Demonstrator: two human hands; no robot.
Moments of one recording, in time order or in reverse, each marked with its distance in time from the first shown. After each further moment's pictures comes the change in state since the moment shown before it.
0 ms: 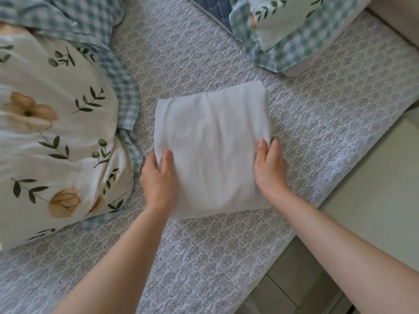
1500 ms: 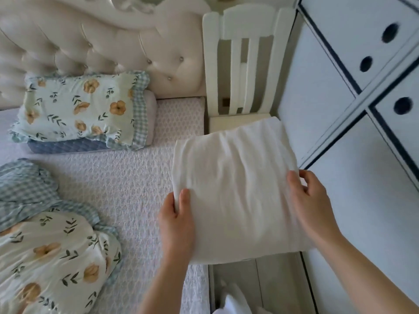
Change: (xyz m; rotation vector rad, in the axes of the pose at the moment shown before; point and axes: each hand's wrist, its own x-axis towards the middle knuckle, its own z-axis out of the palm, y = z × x) left_hand -0.390 0.166 -0.154 0.122 -0.653 0.558; right_hand -0.470 -0.007 -0.351 0.481 0.672 0.407
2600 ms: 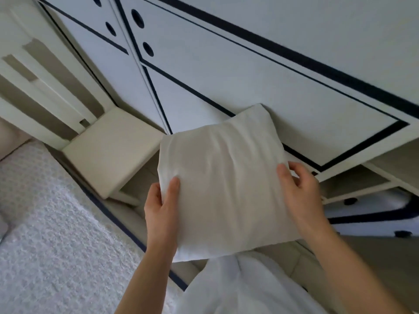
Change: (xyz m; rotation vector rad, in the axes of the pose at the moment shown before) left_hand -0.195 0.045 0.105 0.112 -0.856 0.083; right_hand -0.220 0.143 -0.188 0.355 0.728 0.323
